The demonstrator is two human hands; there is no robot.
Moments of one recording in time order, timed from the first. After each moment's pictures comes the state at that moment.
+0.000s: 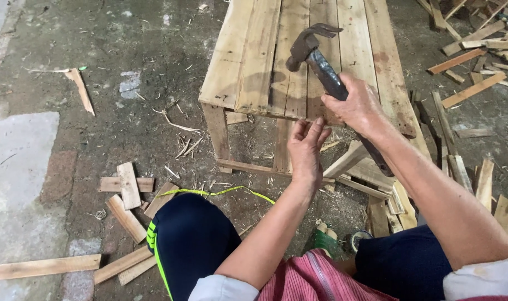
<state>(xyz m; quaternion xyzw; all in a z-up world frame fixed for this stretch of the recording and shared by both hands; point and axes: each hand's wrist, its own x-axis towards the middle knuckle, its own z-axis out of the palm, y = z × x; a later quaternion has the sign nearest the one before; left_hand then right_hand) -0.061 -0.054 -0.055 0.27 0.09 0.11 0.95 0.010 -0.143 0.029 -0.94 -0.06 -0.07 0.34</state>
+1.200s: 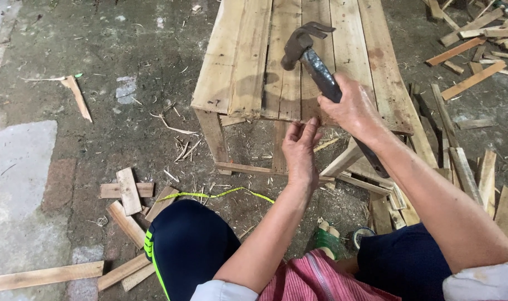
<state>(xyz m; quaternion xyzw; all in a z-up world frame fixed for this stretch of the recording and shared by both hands) -0.068 -0.049 -0.039 0.34 0.12 0.11 0.92 0.005 -0.140 0.031 -0.95 -0.05 -0.09 0.30</state>
